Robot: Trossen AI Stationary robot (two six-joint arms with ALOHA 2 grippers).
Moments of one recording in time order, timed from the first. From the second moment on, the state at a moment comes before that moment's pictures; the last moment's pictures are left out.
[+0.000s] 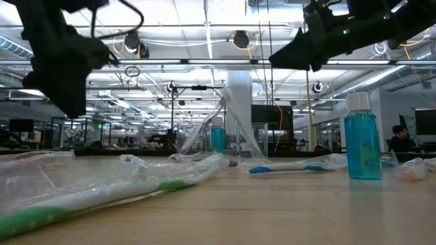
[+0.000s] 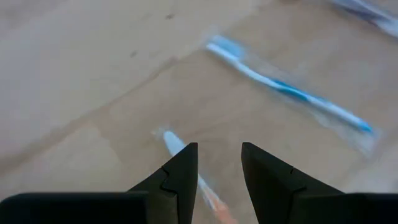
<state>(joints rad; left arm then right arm) -0.21 1.13 0.71 -0.84 -0.22 -1.17 -0.05 1.05 0.45 0.45 0.34 0.00</state>
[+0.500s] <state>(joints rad) -0.20 1.34 0.71 -0.87 -0.07 -1.38 -0.05 1.05 0.45 0.51 0.34 -0.04</state>
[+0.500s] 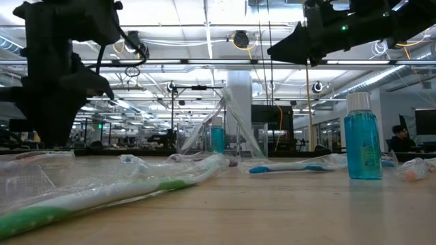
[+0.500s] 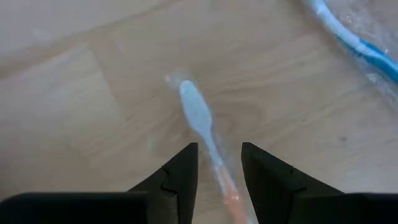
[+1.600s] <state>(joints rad) -0.19 1.46 0.71 -0.86 -0.12 -1.37 -0.05 1.05 0.45 0.50 0.34 -0.04</state>
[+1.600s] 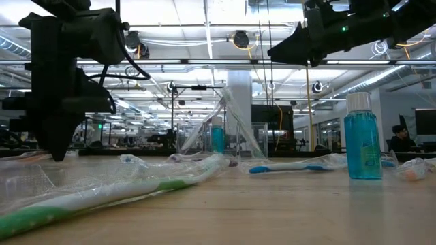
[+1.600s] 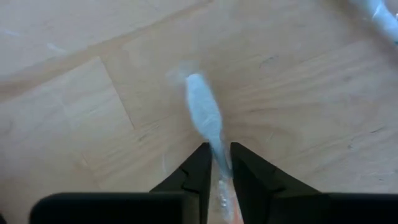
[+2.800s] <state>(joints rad) -0.06 1.26 0.86 0.32 -0.60 -0.09 -0.05 1.05 0.45 0.50 0.34 0.01</state>
